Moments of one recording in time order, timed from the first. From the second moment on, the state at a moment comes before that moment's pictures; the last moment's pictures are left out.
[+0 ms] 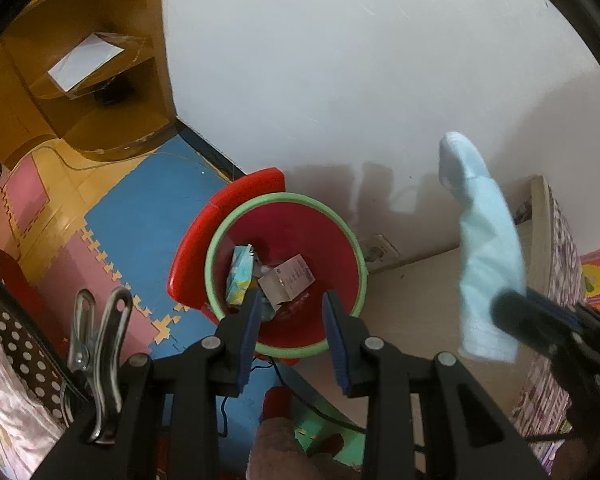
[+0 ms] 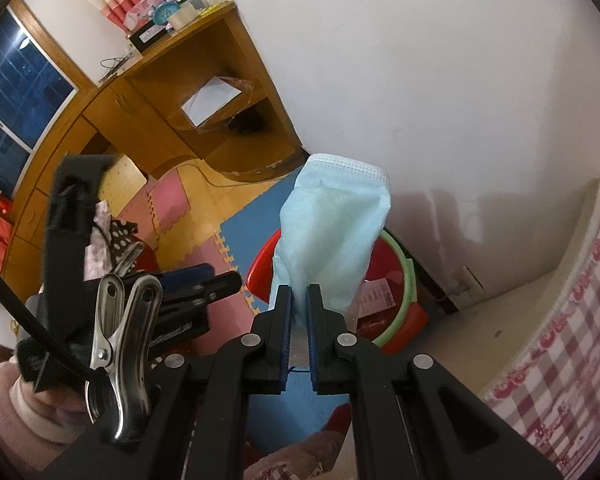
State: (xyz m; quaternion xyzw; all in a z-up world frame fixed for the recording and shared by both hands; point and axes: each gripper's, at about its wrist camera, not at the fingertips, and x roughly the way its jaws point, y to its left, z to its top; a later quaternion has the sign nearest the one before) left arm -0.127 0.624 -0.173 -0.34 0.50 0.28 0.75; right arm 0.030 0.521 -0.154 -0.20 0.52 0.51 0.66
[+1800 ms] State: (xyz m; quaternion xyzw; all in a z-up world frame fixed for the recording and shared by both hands) left arm -0.168 0.550 -0.068 -0.27 0.46 0.27 0.80; right arm -0.049 0.390 -0.034 -0.10 0.45 0.55 0.69
